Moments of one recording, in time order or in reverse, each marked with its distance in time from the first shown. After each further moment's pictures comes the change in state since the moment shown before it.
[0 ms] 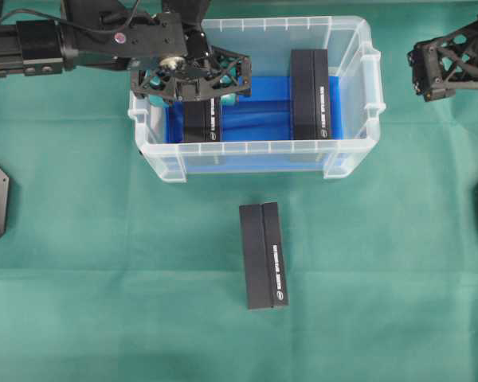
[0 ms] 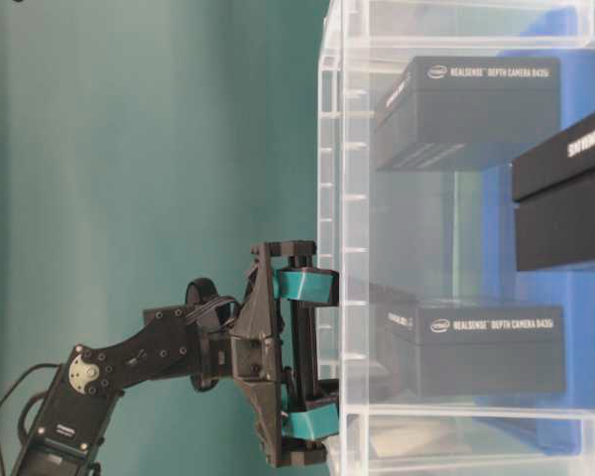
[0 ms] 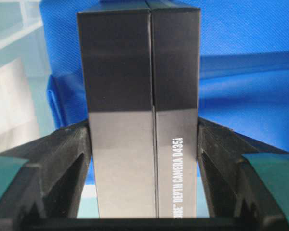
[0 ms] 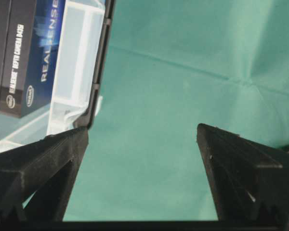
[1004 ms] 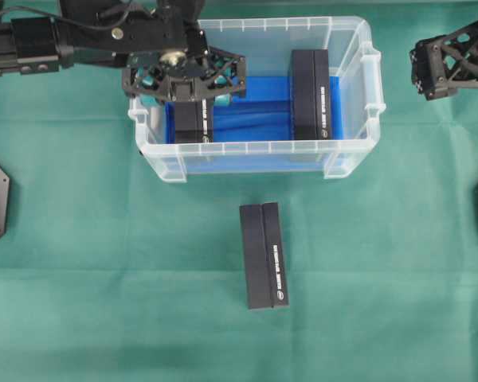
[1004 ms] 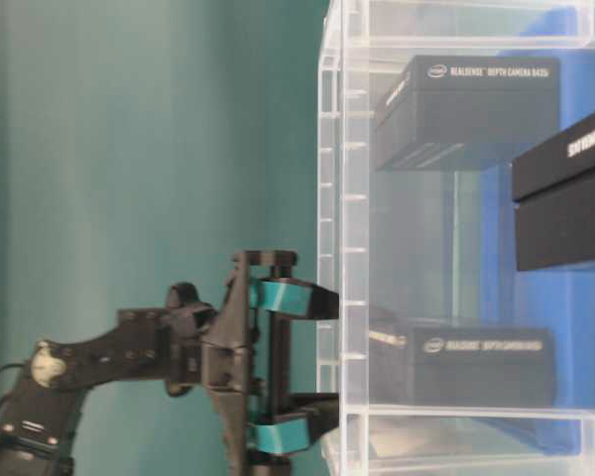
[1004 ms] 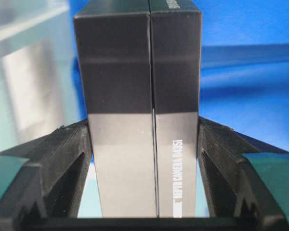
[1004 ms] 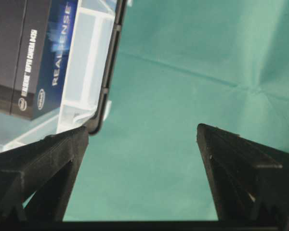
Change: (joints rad) left arm -0.014 -0.015 -0.072 -0.028 0.195 0.012; right arm 0.000 -0.015 0.009 -0.003 -0.034 -0.002
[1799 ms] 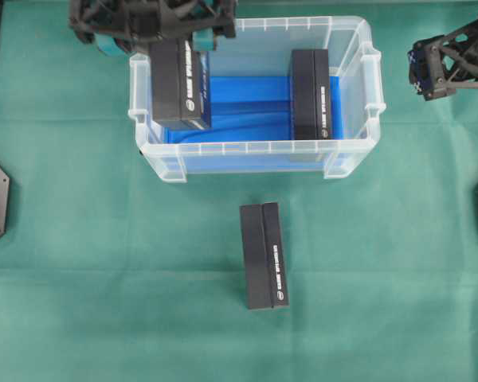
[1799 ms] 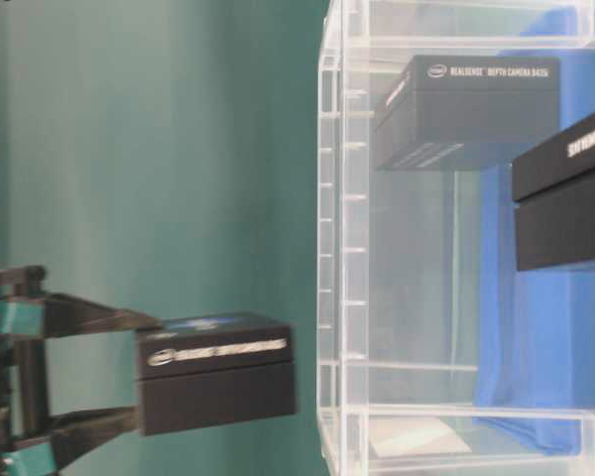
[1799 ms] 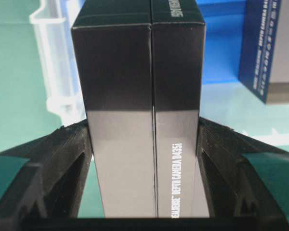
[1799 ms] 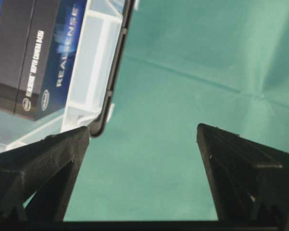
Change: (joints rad) left arm -0.009 -0.106 -0.393 -0.005 0.410 0.051; right arm 0.000 -0.002 0.005 -0.002 -0.021 -0.023
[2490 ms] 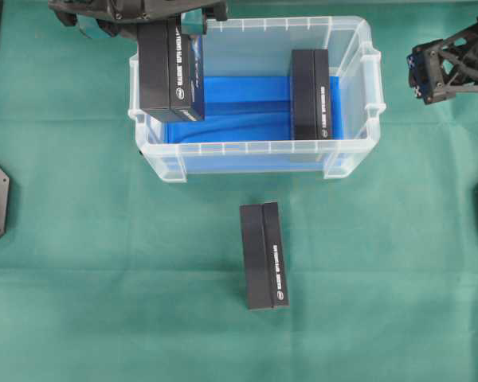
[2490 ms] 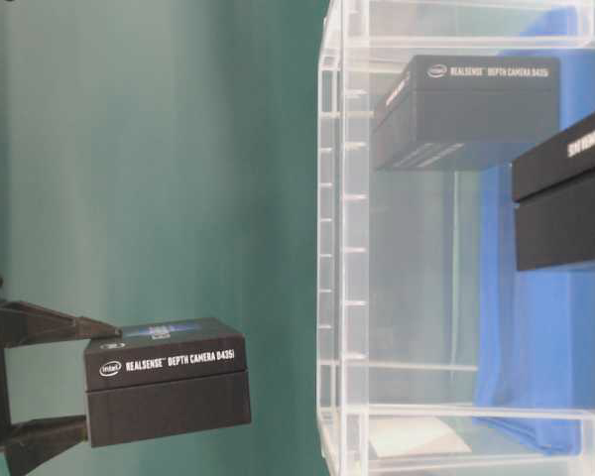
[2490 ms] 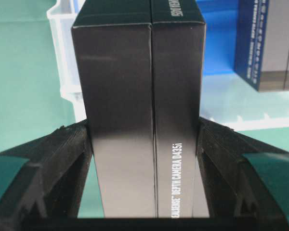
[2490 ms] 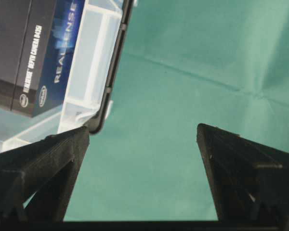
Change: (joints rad) left arm 0.003 0.002 -0.083 0.000 0.072 0.020; right arm 0.009 0.000 0.006 0.000 0.000 -0.002
